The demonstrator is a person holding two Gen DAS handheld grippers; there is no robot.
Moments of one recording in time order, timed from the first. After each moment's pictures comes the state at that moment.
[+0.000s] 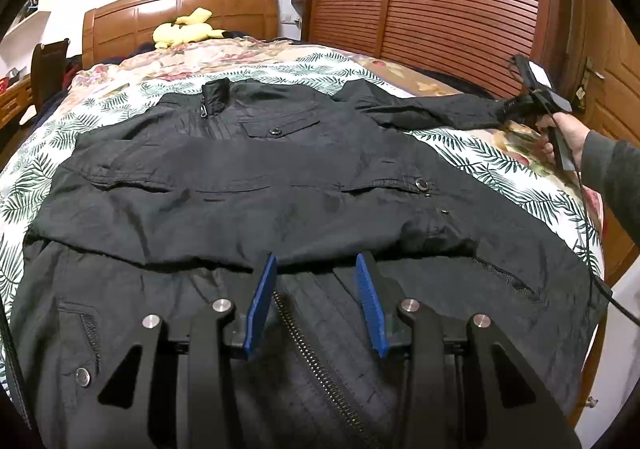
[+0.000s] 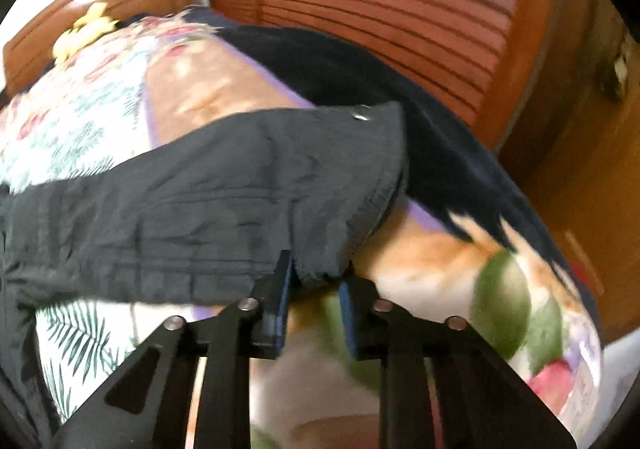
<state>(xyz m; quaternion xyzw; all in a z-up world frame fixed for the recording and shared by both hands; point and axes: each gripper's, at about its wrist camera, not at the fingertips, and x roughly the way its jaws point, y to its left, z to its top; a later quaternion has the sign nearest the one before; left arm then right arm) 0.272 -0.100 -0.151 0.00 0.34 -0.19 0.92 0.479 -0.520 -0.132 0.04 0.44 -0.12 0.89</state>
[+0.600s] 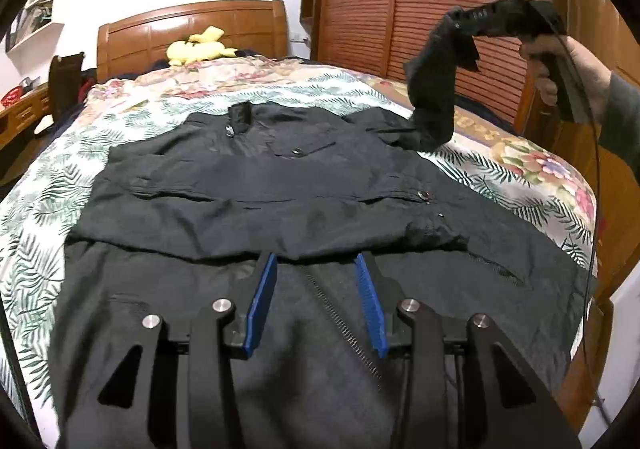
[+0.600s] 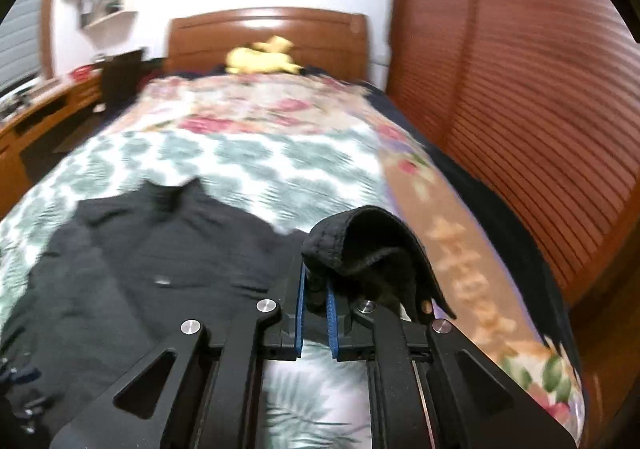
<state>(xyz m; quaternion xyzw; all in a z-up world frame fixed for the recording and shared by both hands) 0.232 -0.063 -0.122 0.00 0.31 -0.18 0.94 0.419 -0.276 0.016 -0.07 0.32 0.13 0.94</state>
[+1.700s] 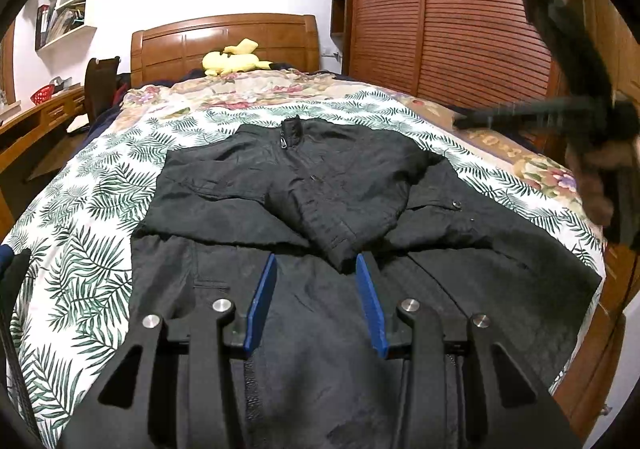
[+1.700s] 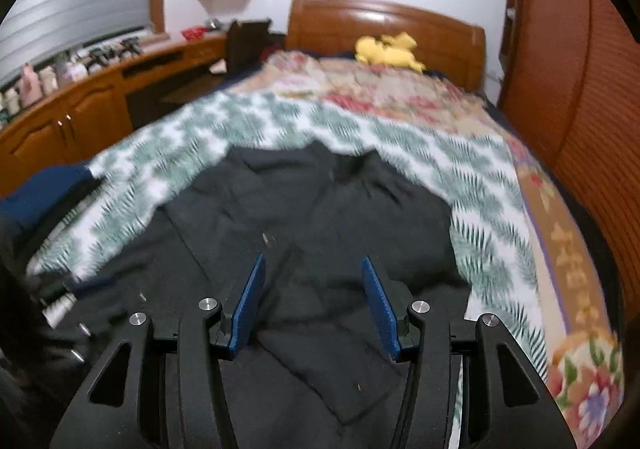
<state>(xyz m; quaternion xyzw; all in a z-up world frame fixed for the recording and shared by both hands) 0.206 -0.010 -0.106 0.00 0.29 -0.13 0.95 0.305 -0.146 -0.037 -0.09 0.35 0.26 0.90</state>
